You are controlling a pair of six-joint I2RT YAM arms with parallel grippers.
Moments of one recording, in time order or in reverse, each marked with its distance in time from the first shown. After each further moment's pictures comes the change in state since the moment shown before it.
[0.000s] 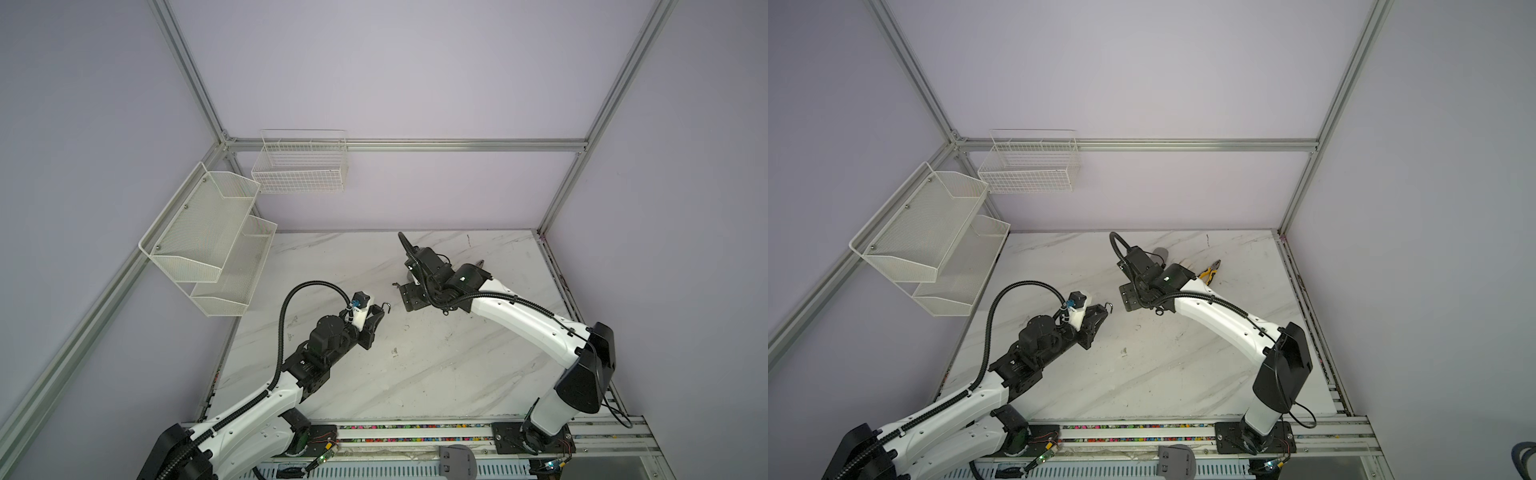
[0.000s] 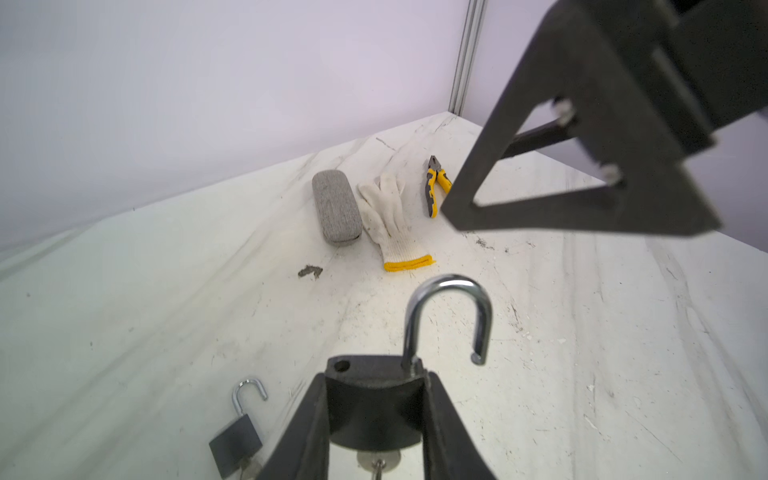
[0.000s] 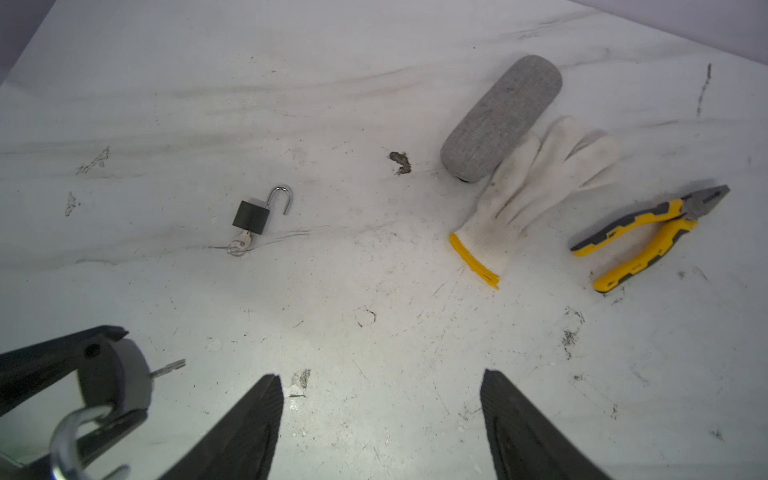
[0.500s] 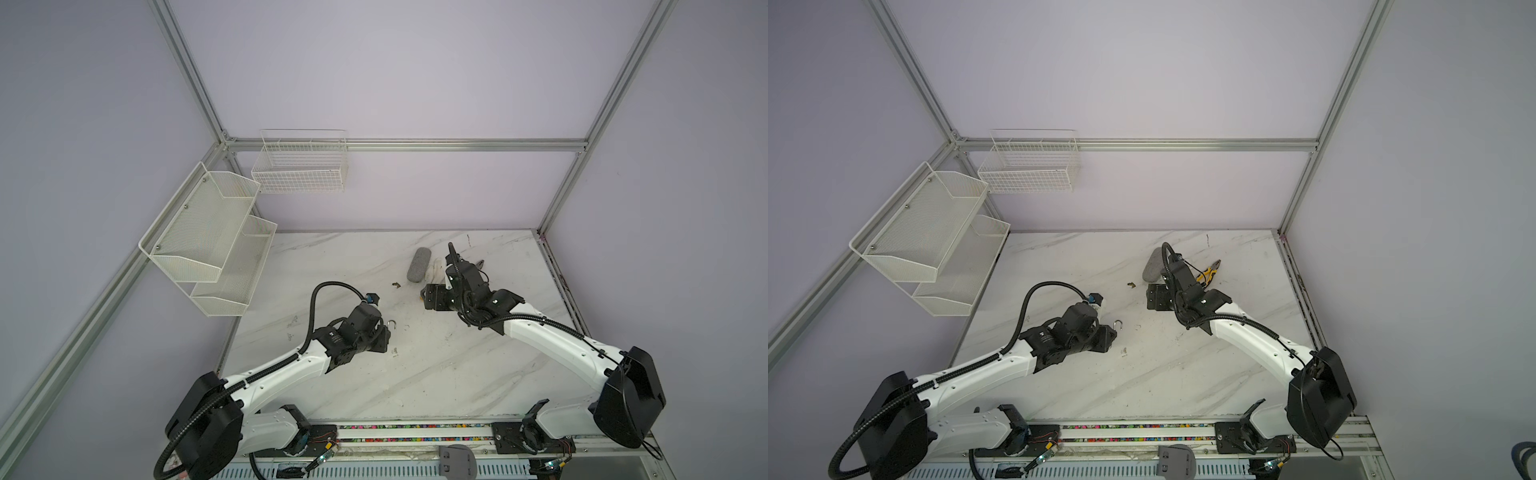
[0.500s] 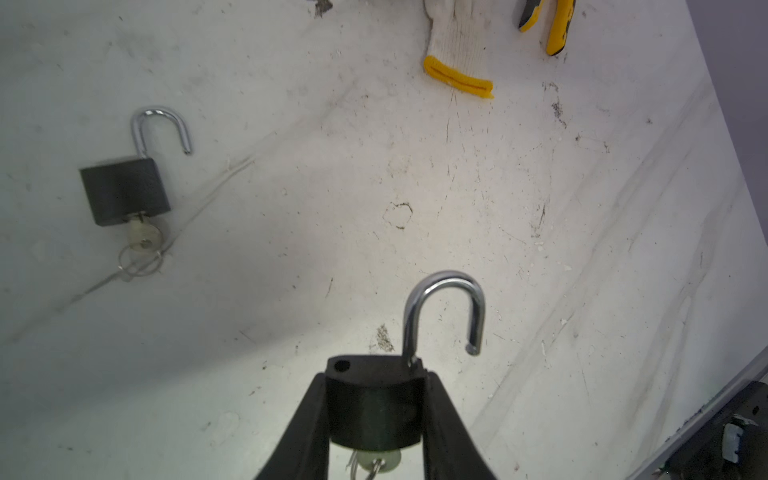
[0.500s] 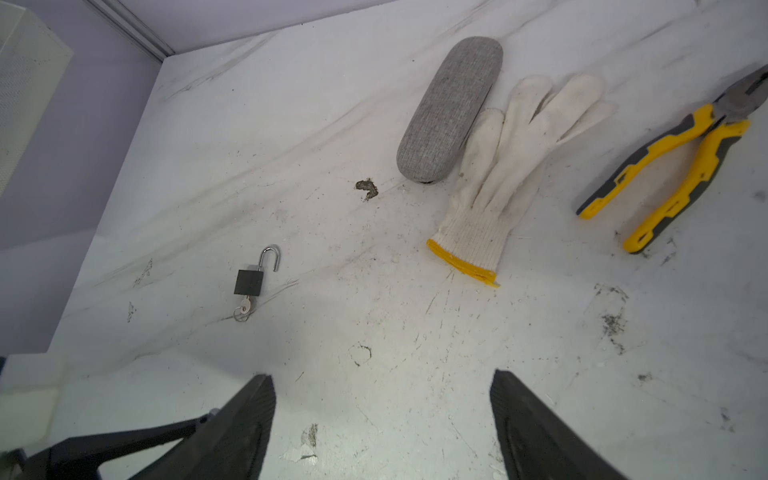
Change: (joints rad) left arm -0.145 0.359 0.336 -0.583 -0.051 -0.560; right arm -0.160 -0.230 -0.500 0.462 -0.146 0.216
